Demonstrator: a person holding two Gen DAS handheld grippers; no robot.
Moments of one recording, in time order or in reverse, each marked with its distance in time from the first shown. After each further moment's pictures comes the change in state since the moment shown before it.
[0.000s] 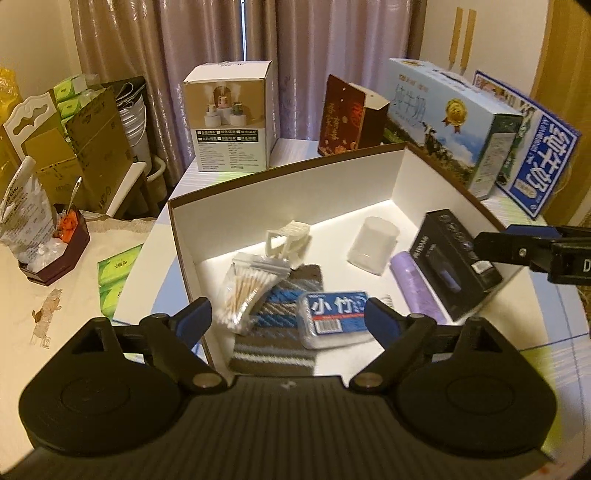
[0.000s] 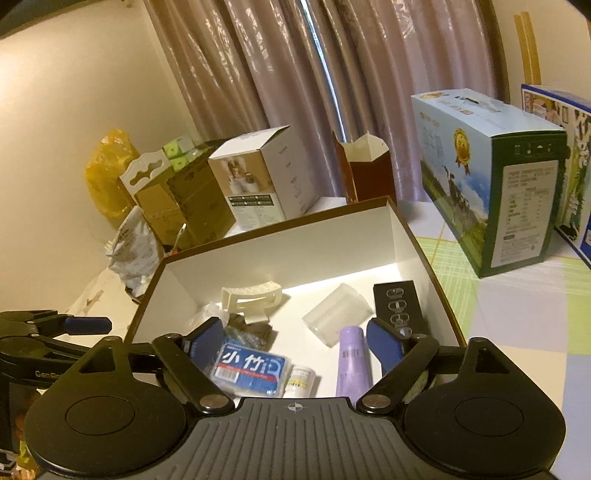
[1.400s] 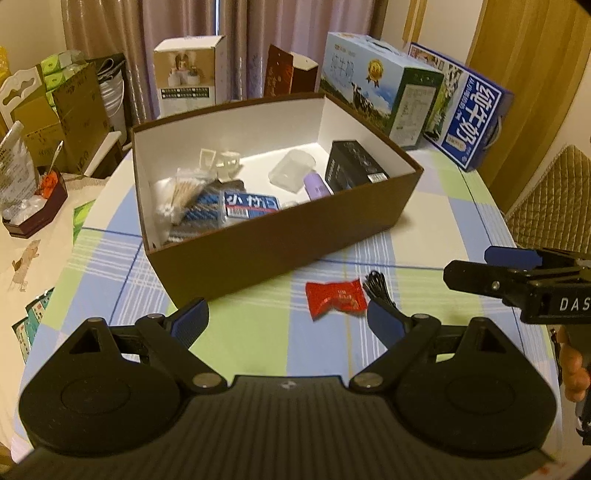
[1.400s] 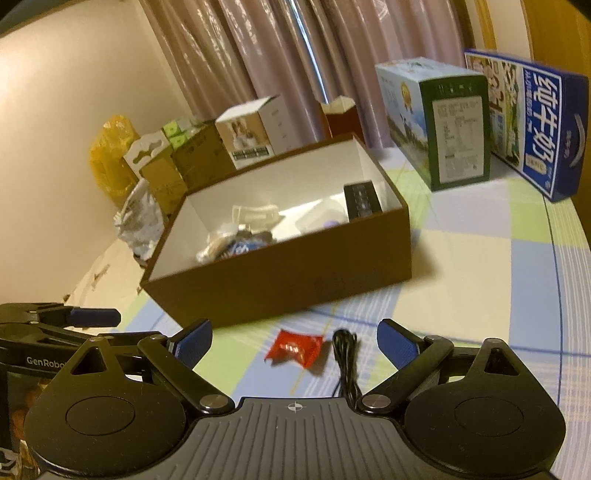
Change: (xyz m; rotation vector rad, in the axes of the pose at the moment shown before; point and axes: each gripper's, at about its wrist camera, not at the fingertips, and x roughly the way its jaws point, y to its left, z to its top) left arm -0.085 -0.073 -0.097 -0.011 0.065 -0.089; right arm -0.114 0.008 -0.105 0.045 0.069 -0.024
